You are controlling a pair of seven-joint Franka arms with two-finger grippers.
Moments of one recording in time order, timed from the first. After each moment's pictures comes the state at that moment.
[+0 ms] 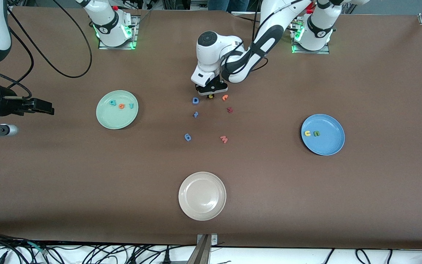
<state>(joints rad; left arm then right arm) -0.53 0.65 -0.50 -1.89 0.61 2.45 -1.66 -0.13 0.29 0.17 -1.36 -0.05 1.48 0.00</state>
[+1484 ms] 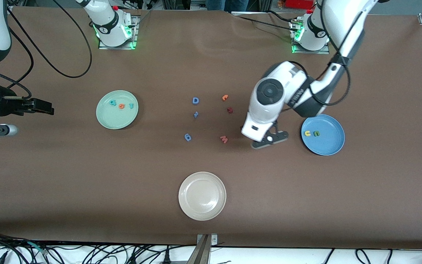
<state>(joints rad) -0.10 0.57 -0.49 -1.58 0.31 1.98 -0.99 -0.13 0.29 0.17 -1.36 -0.05 1.48 0.00</state>
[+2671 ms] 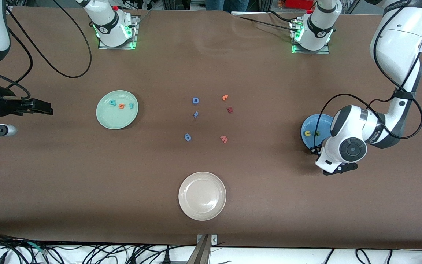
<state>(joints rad) 0.20 0.70 -0.39 -1.60 0.41 1.88 -0.59 -0.13 0.30 0.17 -1.36 -0.05 1.48 0.00</state>
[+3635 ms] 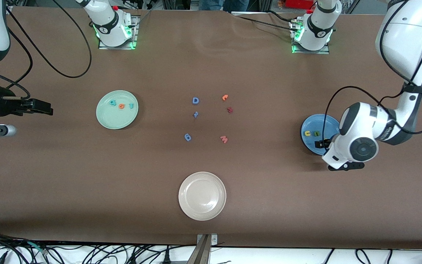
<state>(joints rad) 0.14 0.61 -0.24 -1.61 0.28 1.84 -0.27 -0.13 0.30 0.17 -1.36 -0.05 1.48 0.00</state>
